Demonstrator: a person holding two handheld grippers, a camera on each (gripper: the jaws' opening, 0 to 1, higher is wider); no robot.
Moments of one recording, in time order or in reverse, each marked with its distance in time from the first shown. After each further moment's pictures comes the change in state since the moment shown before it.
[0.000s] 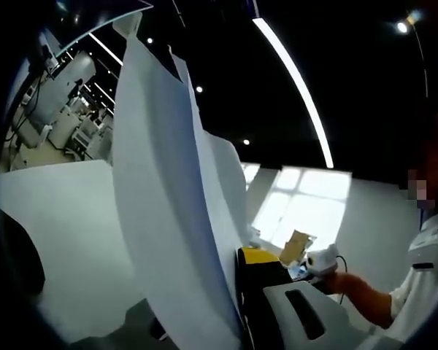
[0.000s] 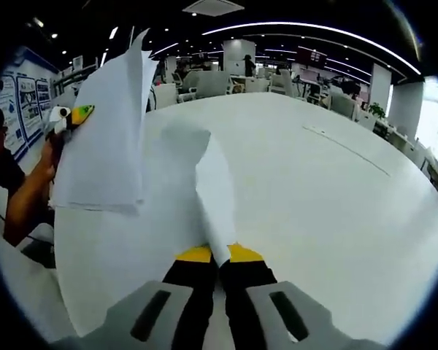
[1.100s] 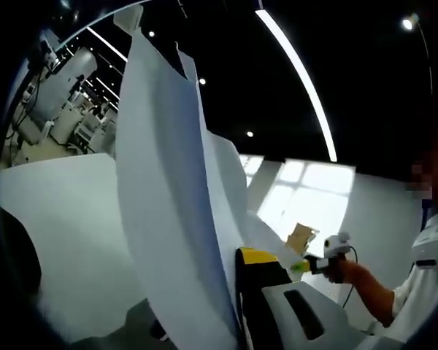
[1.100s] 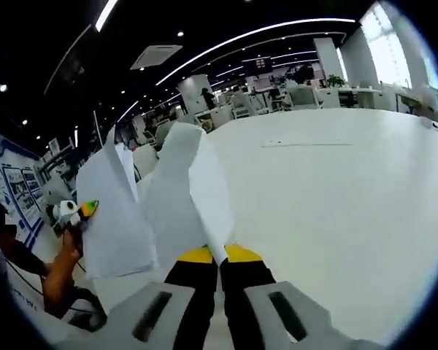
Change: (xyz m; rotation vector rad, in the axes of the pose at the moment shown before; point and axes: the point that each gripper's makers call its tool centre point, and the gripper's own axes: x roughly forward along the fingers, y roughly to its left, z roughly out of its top) left arm 0.006 0.003 -0.011 -0.005 0.051 0.024; right arm -0.075 -0.042 0.032 0.416 -0.260 0.005
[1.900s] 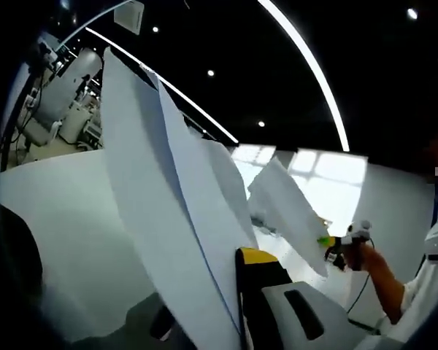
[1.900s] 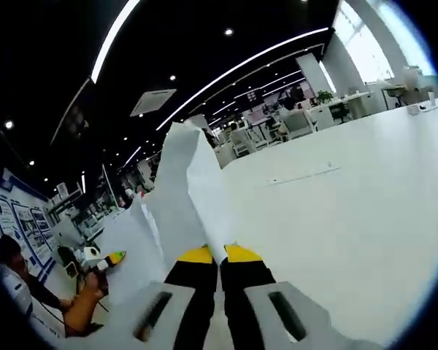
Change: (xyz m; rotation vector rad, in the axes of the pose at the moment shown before) left arm 0.006 0.016 -0.010 0.017 0.060 0.083; right arm -0.042 -0.002 0.050 0.114 -0.228 0.061
